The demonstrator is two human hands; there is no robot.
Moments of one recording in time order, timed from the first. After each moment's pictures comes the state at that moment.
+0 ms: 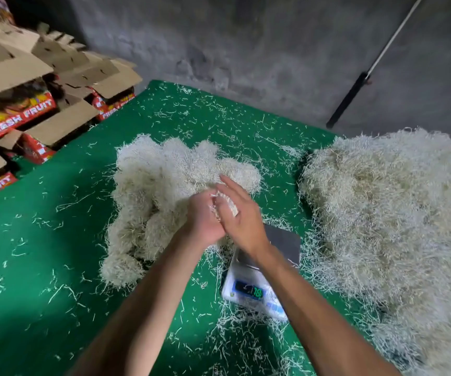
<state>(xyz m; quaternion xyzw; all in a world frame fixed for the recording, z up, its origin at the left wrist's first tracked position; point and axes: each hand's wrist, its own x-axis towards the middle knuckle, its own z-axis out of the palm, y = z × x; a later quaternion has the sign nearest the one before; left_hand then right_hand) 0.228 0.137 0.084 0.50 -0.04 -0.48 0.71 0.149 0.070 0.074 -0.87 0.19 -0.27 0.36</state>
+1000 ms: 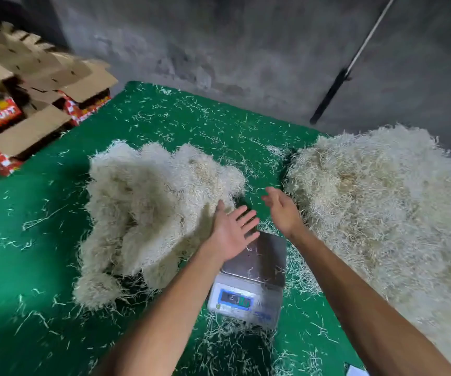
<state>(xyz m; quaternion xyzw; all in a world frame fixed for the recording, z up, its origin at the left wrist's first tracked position) 0.193 0.055 0.041 0.36 0.08 -0.63 0.68 0.097 -0.073 0.044 -0.78 0.43 -0.14 0.43</state>
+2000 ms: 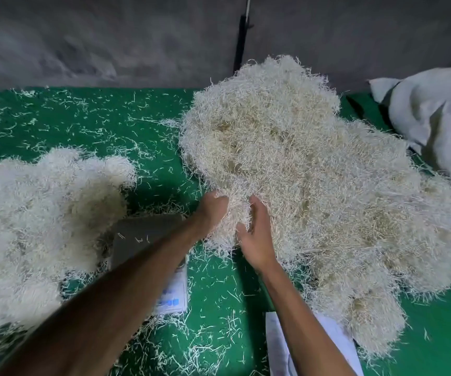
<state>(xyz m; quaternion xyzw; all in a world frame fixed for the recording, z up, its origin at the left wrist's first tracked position) -0.008 -0.099 0.005 0.75 -0.31 -0.45 0.39 -0.153 -0.082 -0.027 -0.68 0.52 -0.31 0.41</state>
